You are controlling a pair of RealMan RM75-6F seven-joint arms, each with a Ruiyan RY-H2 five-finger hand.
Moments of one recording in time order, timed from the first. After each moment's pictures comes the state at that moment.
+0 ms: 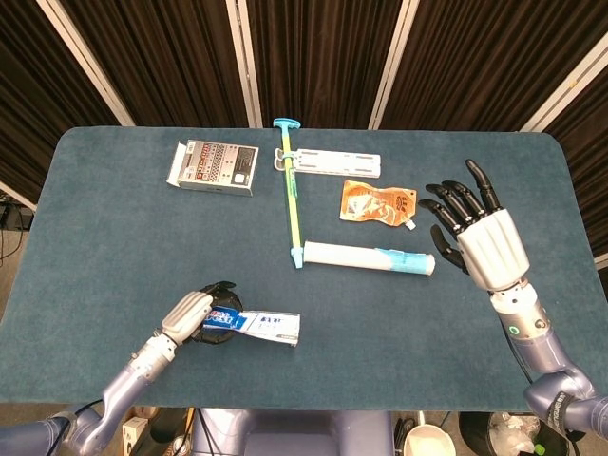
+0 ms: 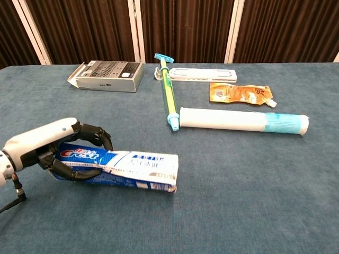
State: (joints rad) left arm -0.53 -1.63 0.03 -1.34 1.58 1.12 -0.43; right arm 0.55 -1.24 0.24 -1.39 -1.71 1.57 0.00
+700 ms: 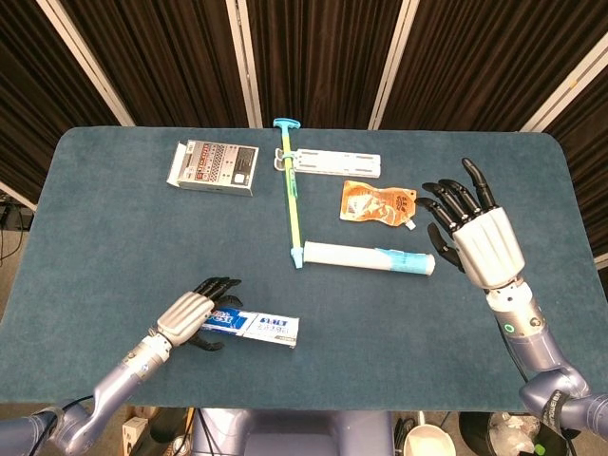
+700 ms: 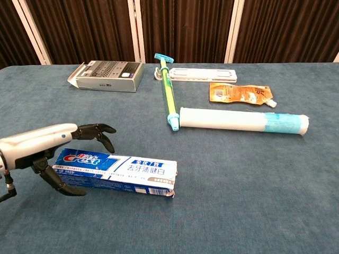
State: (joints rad) left arm -0.56 -1.51 0.04 -1.46 1.55 1.04 -0.18; right arm 0.56 -1.24 0.24 -1.40 -1.70 1.56 -0.02
